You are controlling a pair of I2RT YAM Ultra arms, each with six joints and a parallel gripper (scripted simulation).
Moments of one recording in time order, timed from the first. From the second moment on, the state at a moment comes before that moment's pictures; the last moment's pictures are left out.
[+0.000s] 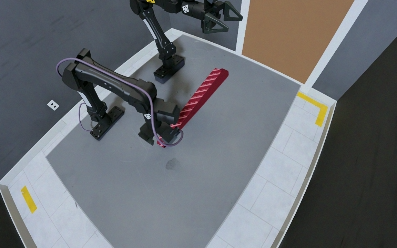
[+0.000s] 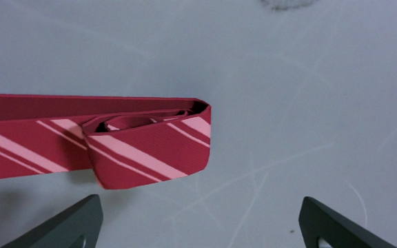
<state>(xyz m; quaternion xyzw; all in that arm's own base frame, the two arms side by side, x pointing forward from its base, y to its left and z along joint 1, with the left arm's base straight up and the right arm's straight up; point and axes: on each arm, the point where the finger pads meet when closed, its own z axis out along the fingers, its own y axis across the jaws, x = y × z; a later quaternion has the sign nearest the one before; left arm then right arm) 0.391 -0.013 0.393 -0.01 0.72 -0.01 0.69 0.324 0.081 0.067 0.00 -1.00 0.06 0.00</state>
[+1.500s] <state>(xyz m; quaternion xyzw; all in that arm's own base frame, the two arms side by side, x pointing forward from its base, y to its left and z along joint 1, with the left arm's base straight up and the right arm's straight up) 0.391 -0.013 0.393 -0.01 0.72 -0.01 0.69 0.324 0.079 0.063 0.00 -1.00 0.08 0.00</state>
